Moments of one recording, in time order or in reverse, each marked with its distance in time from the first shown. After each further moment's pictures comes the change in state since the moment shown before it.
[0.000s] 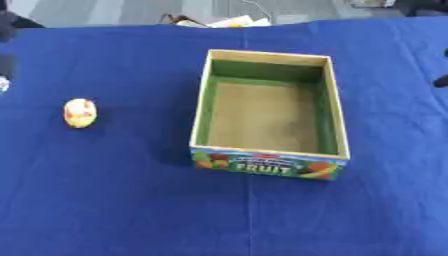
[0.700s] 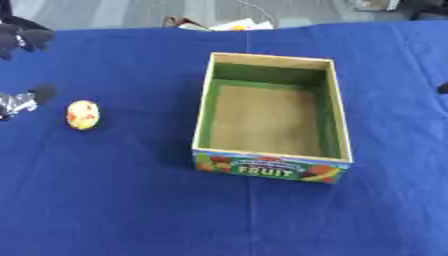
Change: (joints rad) left arm -0.095 0.093 -0.138 0.086 -0.156 -0.003 -0.070; right arm 0.000 0.000 0.012 0.000 0.000 -0.008 0.012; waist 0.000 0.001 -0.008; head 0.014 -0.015
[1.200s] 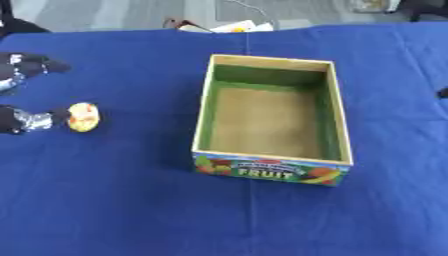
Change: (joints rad) left arm -0.063 0.000 -0.080 0.175 0.054 -0.014 -0.247; right arm 0.000 0.000 0.003 0.000 0.004 0.003 0.004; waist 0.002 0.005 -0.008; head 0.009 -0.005
